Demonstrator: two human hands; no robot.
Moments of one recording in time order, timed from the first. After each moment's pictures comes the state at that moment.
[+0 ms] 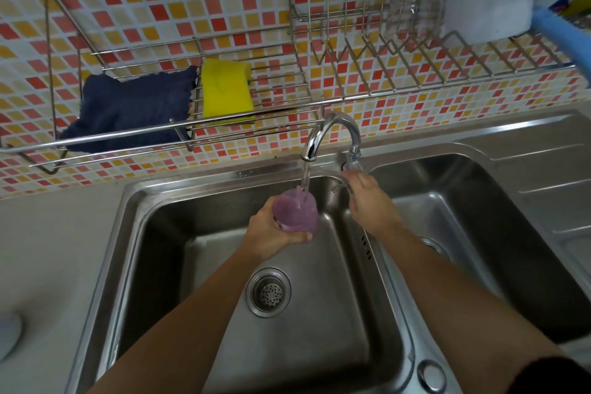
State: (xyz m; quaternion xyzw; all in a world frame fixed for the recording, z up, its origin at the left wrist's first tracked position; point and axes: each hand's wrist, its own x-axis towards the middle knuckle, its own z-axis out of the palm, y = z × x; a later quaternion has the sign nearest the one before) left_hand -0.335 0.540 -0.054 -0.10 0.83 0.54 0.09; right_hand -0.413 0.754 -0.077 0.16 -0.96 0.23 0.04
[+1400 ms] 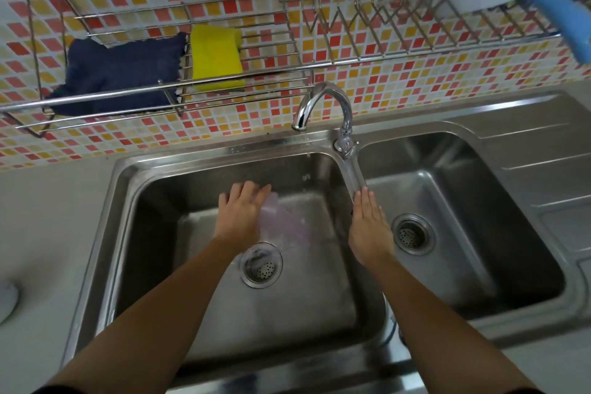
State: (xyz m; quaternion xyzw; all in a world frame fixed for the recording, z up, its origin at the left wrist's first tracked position) left_hand -0.313 0.515 -0.075 0.06 1.00 -0.01 -0.01; right_hand -0.325 0.768 -0.130 0.06 -0.99 0.09 -0.04
